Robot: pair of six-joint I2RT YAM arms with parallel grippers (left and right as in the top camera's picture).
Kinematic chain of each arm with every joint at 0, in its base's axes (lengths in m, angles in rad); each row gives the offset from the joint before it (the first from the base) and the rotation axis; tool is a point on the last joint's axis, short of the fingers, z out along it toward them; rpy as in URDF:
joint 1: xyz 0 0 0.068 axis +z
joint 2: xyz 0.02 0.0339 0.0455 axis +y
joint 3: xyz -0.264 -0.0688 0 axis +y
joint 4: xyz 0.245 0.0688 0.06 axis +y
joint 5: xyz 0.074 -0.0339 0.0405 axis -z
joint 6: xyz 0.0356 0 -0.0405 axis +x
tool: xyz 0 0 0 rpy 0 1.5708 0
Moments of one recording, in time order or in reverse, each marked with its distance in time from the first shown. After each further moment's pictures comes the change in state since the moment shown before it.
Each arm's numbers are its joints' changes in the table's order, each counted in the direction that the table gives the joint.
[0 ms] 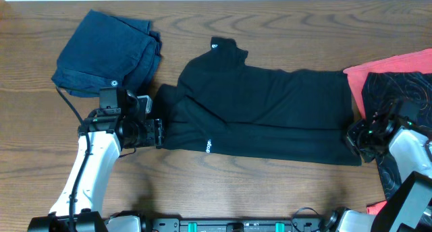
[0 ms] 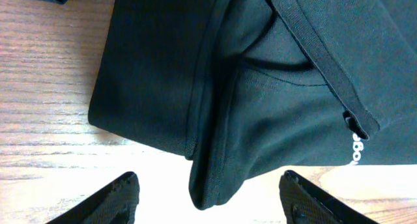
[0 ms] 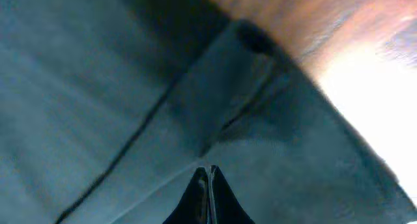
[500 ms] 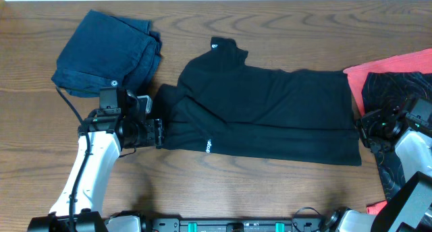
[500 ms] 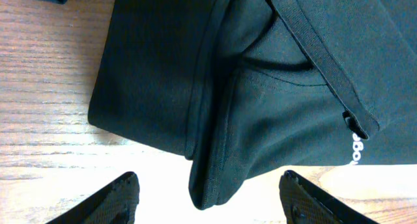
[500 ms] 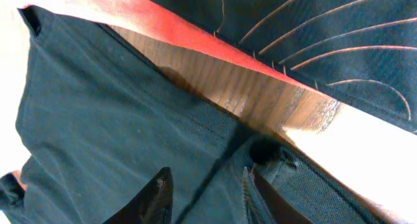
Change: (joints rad) left arm 0.000 0.000 0.000 0.000 0.000 0.000; right arm -0.060 0.000 -0.024 -0.182 -0.012 0.198
